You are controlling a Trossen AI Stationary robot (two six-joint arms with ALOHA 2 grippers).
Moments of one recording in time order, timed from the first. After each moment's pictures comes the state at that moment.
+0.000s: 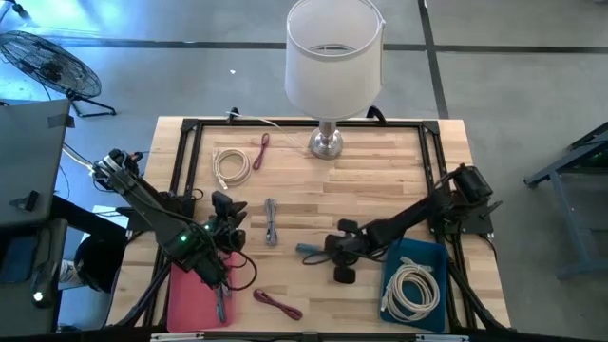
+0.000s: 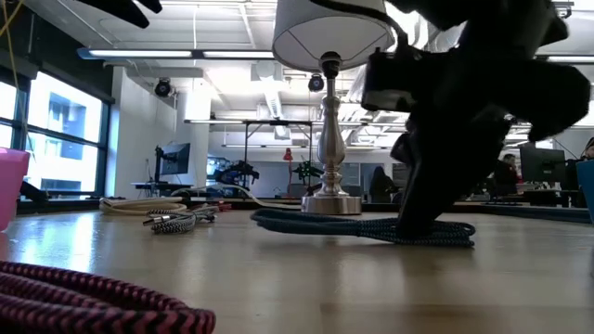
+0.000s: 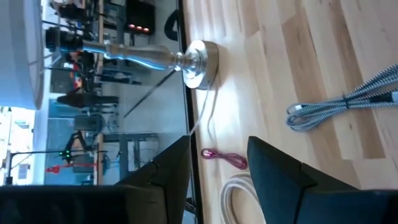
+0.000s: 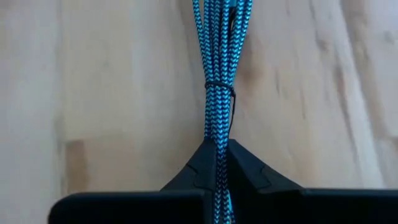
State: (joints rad) left arm -0.74 1.46 1.28 -1.41 -1.08 -0.38; right arm 0.39 1.85 0.99 -0.27 0.19 0.49
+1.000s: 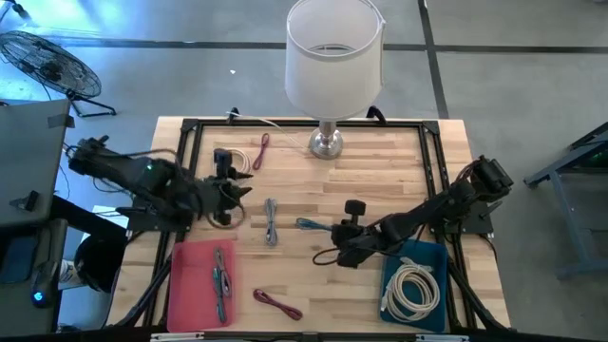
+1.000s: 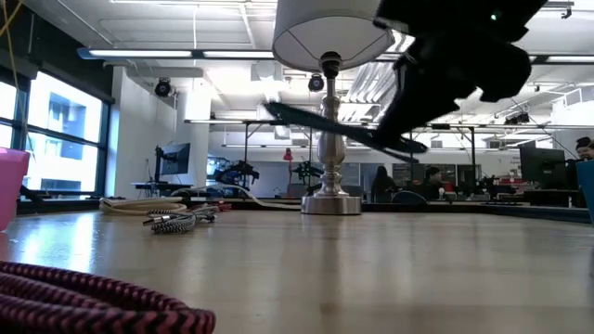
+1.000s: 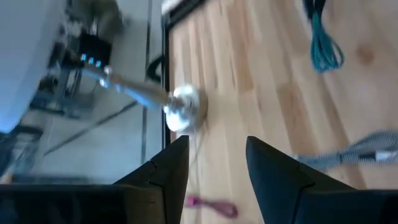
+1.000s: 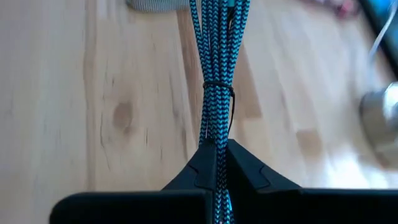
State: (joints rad) left arm -0.37 1.09 1.28 -0.95 -0.71 0.28; right arm 0.44 1.66 0.99 -0.34 0.62 0.30
